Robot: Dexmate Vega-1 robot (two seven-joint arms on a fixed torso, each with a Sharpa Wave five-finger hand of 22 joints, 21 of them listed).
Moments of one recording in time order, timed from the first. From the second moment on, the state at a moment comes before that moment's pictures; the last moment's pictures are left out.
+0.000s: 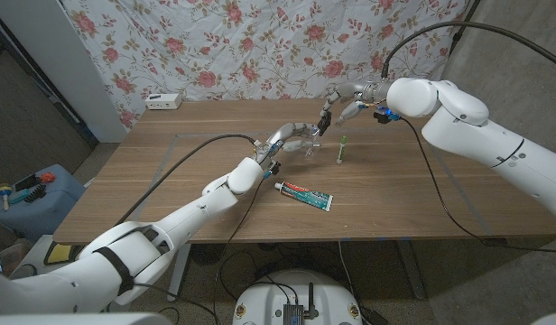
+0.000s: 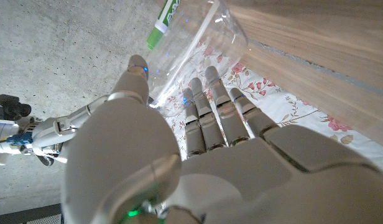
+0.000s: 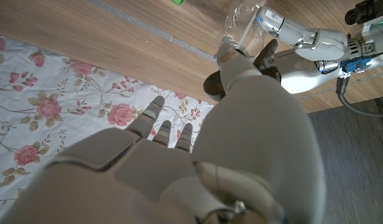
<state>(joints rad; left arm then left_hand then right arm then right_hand) 0.54 0.33 0.76 -0.98 0.09 -0.63 0.17 0.92 0.01 0.41 -0.21 0.18 0.68 0.01 0.21 0.22 0.69 -0.10 0.23 0.36 0.81 -0.09 0.17 0.16 0.33 -0.04 0.18 0.16 -0.48 -0.94 -0.64 -2.13 -0.34 -0.50 0.55 1.17 -0.03 0.39 -0.13 0.20 0.69 -0.22 0.21 0.19 -0.01 -0.05 0.19 0.20 -0.08 0.06 0.20 0.20 0.19 0.06 0.19 0.17</state>
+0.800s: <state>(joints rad) 0.55 0.32 0.76 -0.99 0.09 -0.62 0.17 0.92 0.01 0.41 -0.21 0.17 0.68 0.01 0.21 0.22 0.69 -0.09 0.22 0.36 0.81 -0.09 0.17 0.16 0.33 -0.04 0.18 0.16 -0.45 -0.96 -0.66 -2.16 -0.28 -0.57 0.57 1.01 -0.04 0.34 -0.07 0.20 0.64 -0.22 0.19 0.20 0.00 0.00 0.19 0.20 -0.08 0.09 0.20 0.21 0.20 0.07 0.19 0.17</state>
